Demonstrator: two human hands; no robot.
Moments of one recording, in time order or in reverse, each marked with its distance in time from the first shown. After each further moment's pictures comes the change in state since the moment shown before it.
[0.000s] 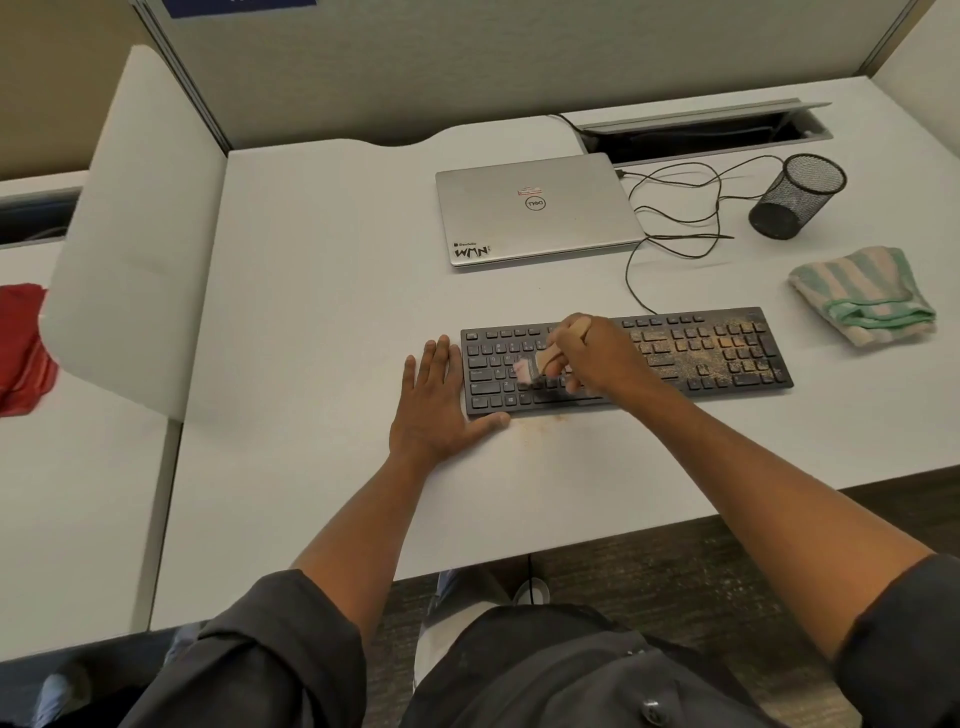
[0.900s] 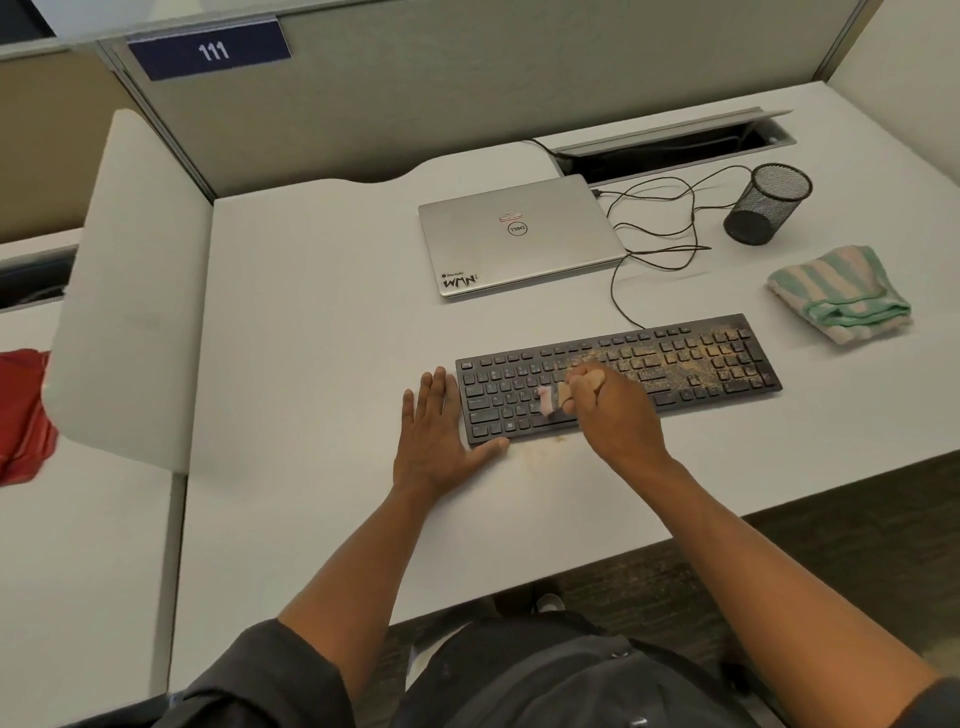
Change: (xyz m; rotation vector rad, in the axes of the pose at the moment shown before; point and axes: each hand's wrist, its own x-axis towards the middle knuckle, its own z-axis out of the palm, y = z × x) left_hand -0.001 -0.004 -0.003 -0.028 -0.012 0.021; right_hand -0.037 0.025 0.019 -0.066 0.333 0.019
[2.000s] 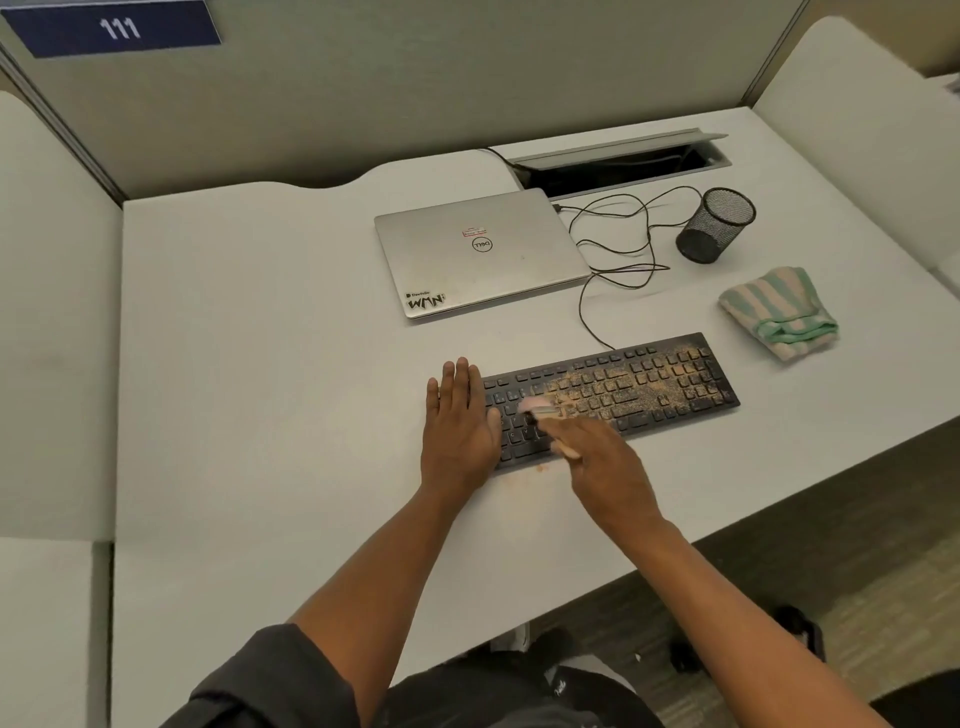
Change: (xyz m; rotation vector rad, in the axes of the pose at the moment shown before) left_hand 0.060 0.048 0.008 -0.064 0.131 0.137; right_hand -0.014 0.034 0.016 -0.259 0.044 -0.306
